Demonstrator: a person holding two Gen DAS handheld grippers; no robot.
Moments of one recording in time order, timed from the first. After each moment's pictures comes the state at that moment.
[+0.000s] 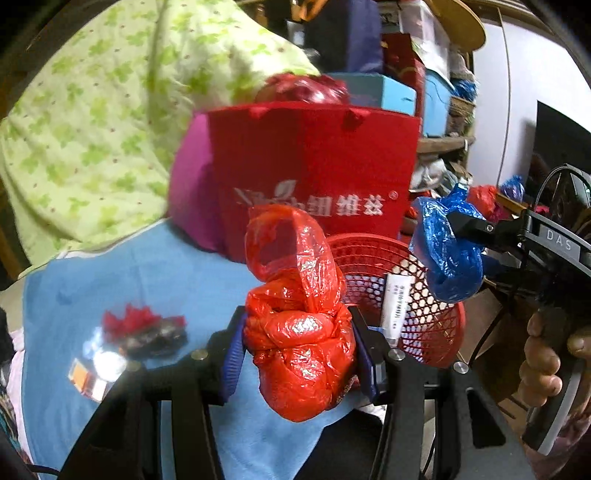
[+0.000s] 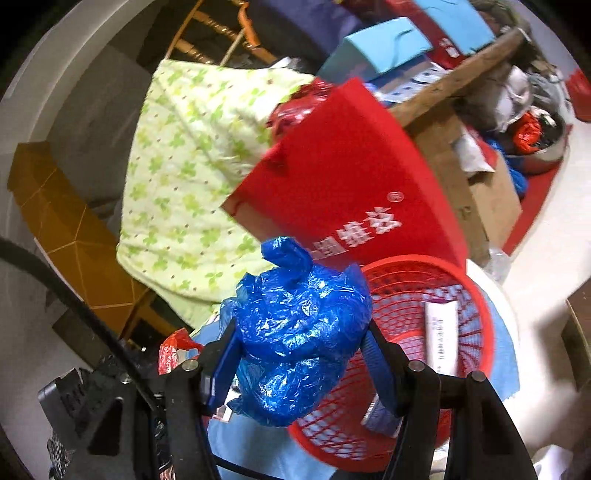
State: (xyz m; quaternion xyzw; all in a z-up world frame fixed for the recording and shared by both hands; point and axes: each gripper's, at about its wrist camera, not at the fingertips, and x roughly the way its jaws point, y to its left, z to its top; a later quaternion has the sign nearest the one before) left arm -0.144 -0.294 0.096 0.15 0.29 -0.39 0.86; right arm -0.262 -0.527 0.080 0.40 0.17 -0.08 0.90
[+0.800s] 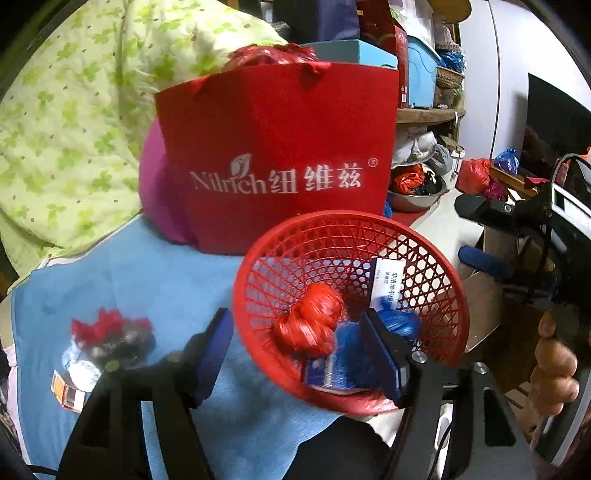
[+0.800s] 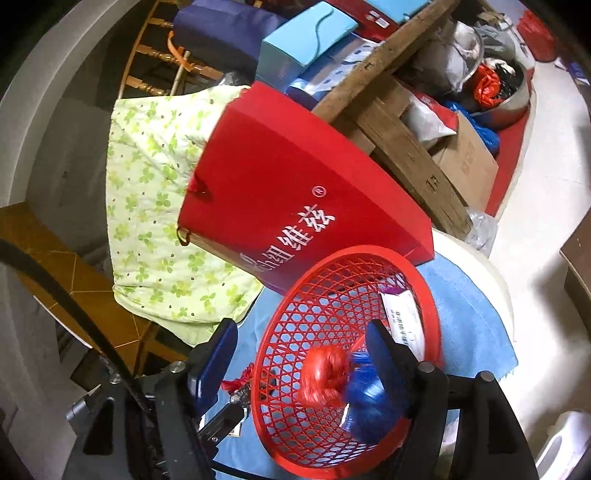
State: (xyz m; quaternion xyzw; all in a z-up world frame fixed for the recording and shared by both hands) left arm -0.146 -0.340 0.067 0.19 0.30 -0.39 0.85; right arm -0.279 -0.563 0.047 0.47 0.15 -0.08 0.86
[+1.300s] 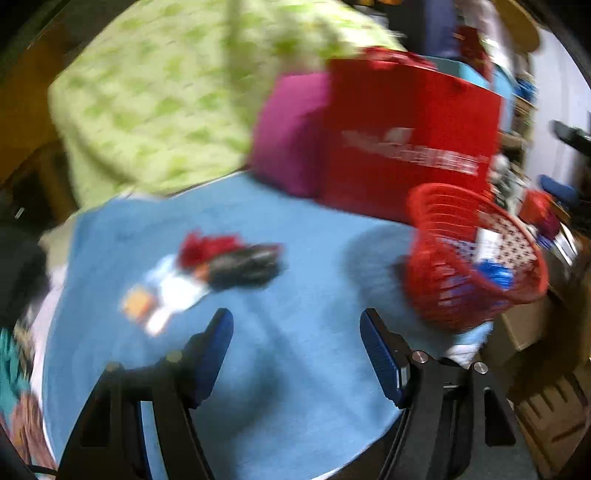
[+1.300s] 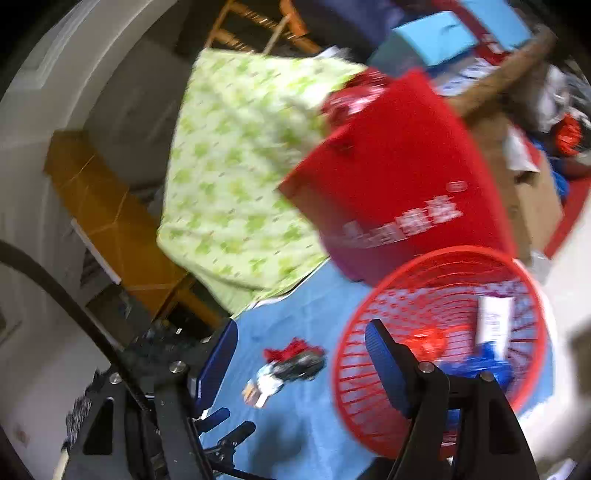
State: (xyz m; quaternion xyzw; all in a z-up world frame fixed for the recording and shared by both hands) left arm -0.108 -0.157 0.038 0.13 0.32 -0.26 0.90; right arm -0.243 -0.469 0.104 0.36 0.15 0.04 0.92
